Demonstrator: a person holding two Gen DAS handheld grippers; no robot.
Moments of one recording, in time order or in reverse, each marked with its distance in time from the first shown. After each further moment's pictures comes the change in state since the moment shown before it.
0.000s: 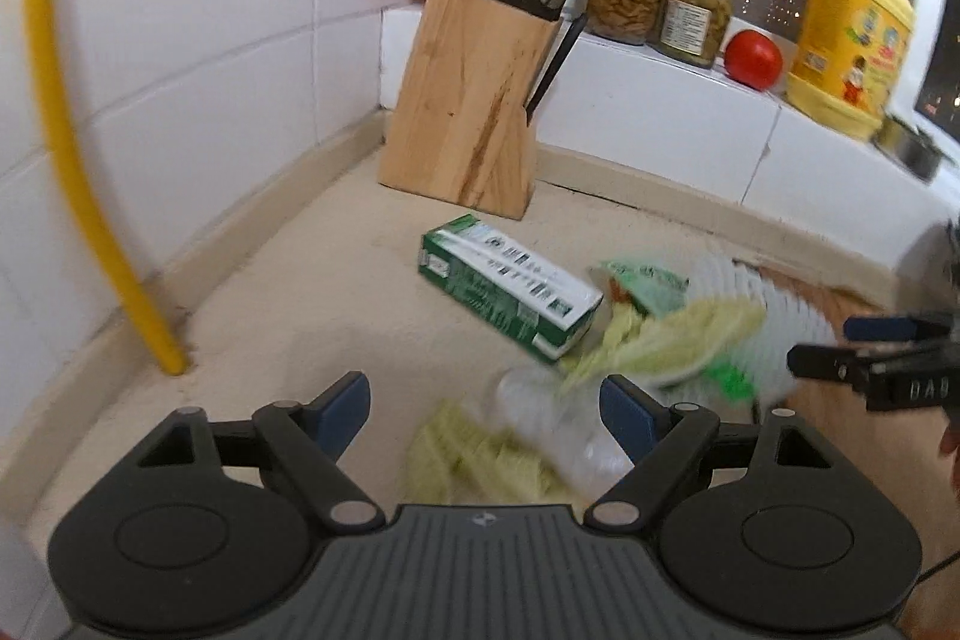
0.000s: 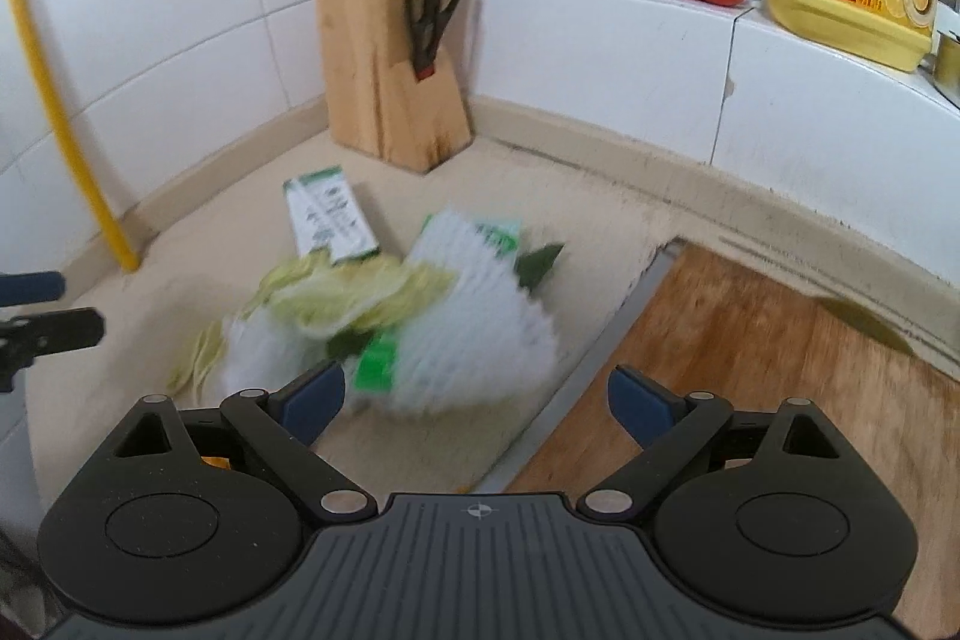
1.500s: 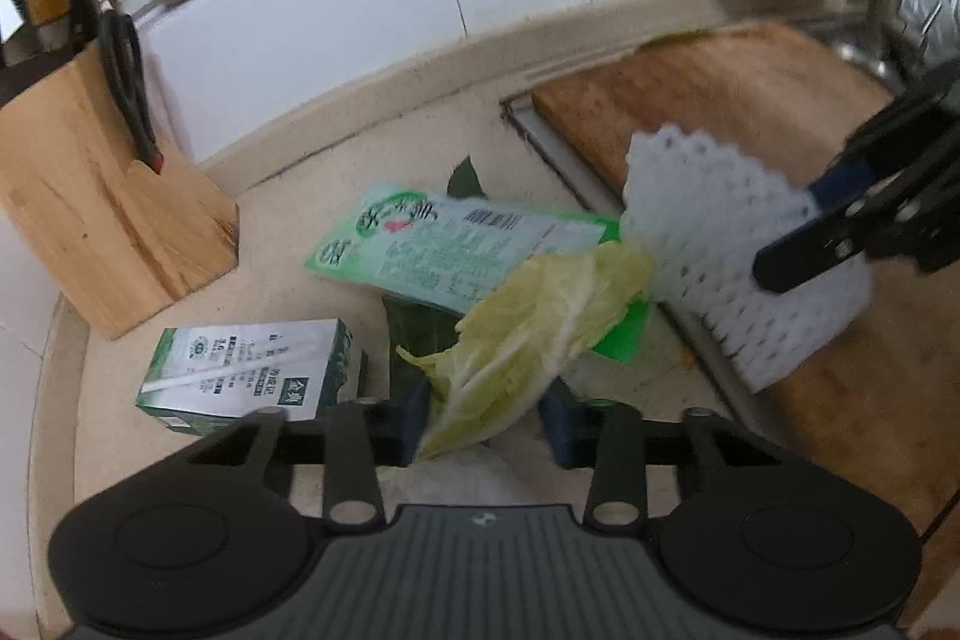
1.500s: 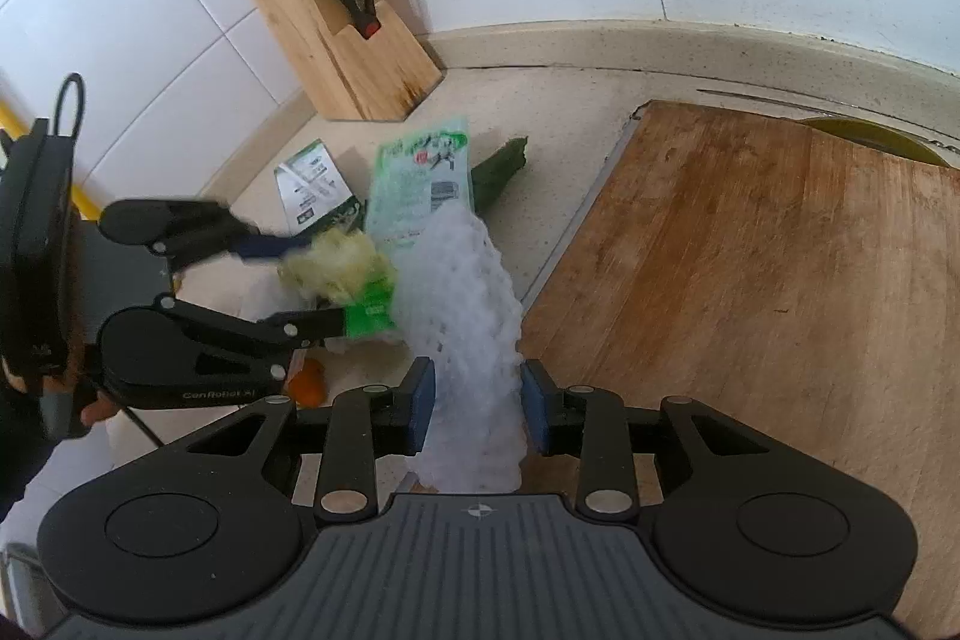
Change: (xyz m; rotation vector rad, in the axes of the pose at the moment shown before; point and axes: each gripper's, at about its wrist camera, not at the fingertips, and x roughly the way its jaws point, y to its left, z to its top) left arm 0.085 -0.118 -0.001 0.731 0.184 -0.225; right arm 0.006 -0.063 -0.040 0.260 0.117 0.178
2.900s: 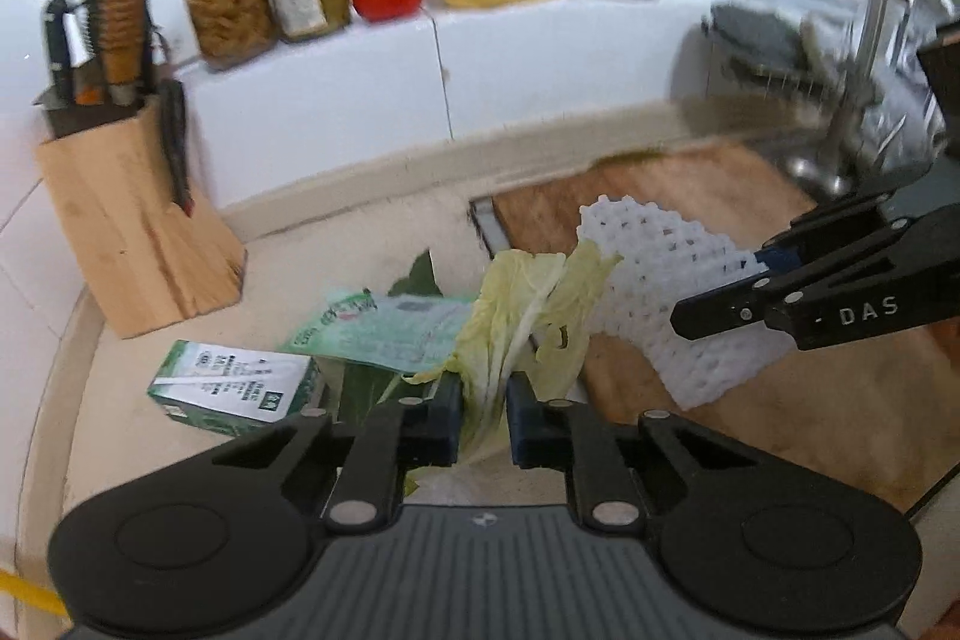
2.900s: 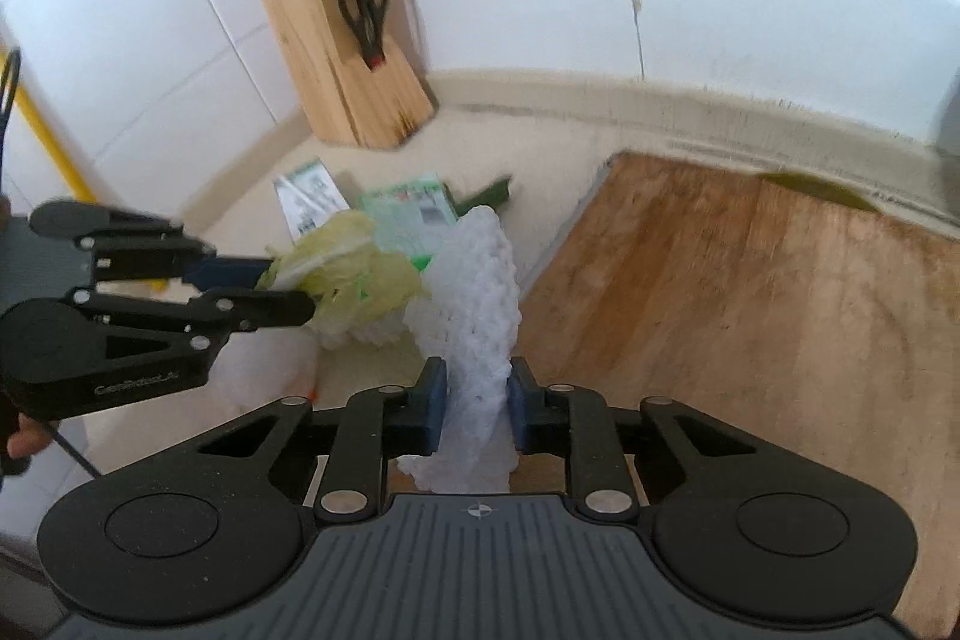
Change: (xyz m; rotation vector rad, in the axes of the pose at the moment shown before) left arm -0.081 -0.033 0.005 -0.138 -0.152 -0.024; right arm -0.042 0.016 -0.014 -0.067 -0.096 -0.089
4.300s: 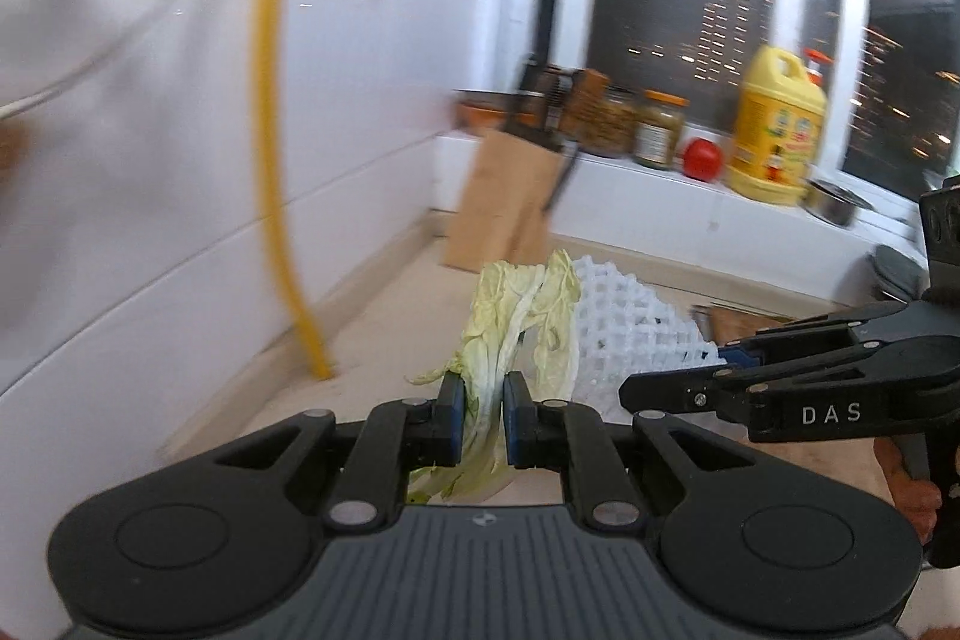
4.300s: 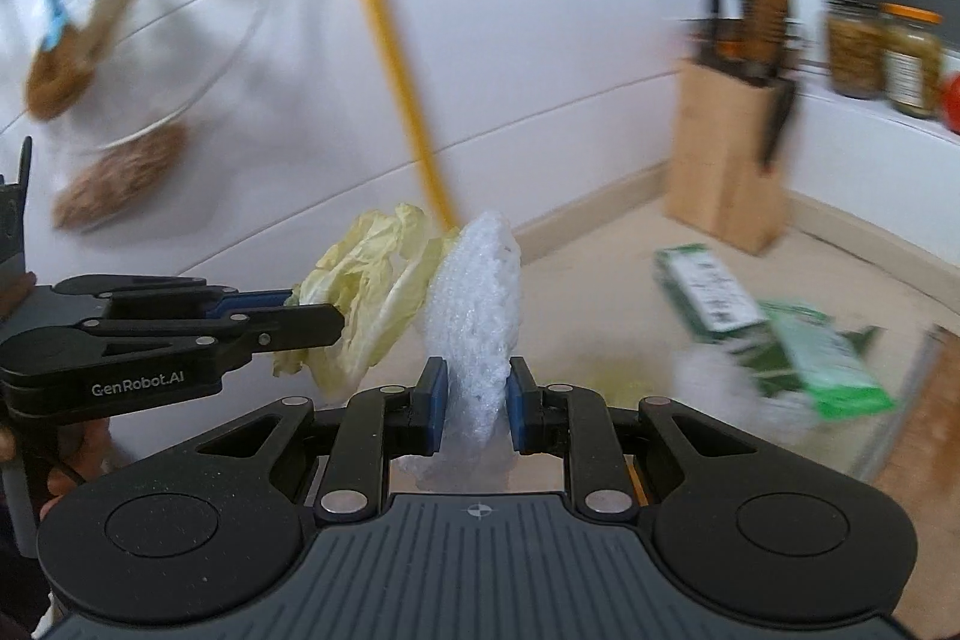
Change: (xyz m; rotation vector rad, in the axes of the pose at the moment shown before) left arm -0.232 0.040 -0.154 -0.505 -0.256 0.389; right arm -0.035 0.216 -0.015 -0.348 -0.074 0.364
